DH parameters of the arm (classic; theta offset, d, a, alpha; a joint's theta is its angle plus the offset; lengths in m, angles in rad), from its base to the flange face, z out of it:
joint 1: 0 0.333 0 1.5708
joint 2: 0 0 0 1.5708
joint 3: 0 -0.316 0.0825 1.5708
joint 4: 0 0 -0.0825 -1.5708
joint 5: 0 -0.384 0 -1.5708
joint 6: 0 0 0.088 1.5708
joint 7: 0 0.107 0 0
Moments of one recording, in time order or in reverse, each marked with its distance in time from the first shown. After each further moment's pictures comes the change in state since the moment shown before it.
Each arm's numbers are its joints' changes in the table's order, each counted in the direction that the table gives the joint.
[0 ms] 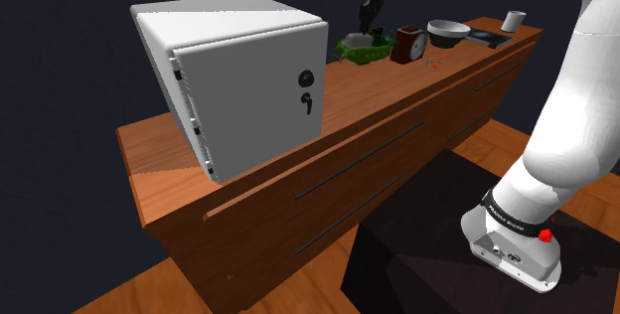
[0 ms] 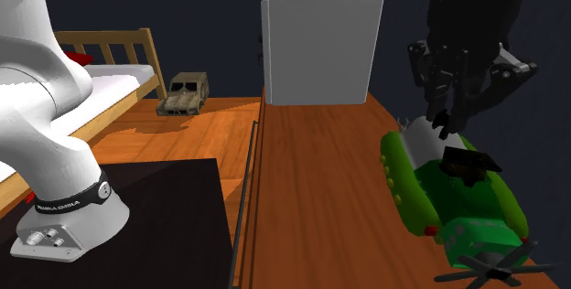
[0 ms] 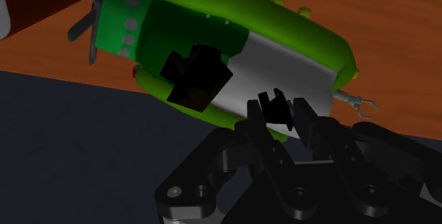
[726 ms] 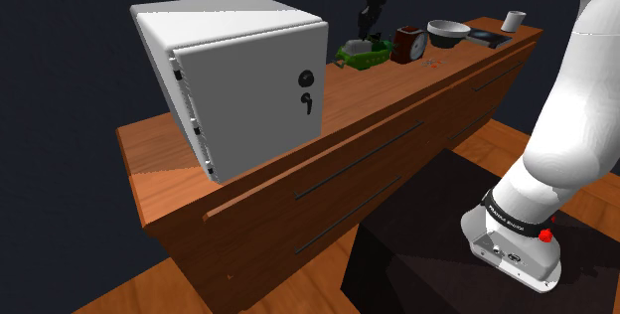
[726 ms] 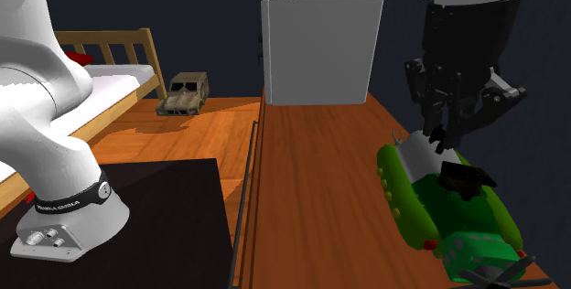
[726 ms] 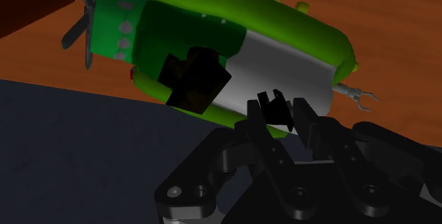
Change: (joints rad) arm 0.001 -0.008 -0.002 0.050 -0.006 0.062 -0.009
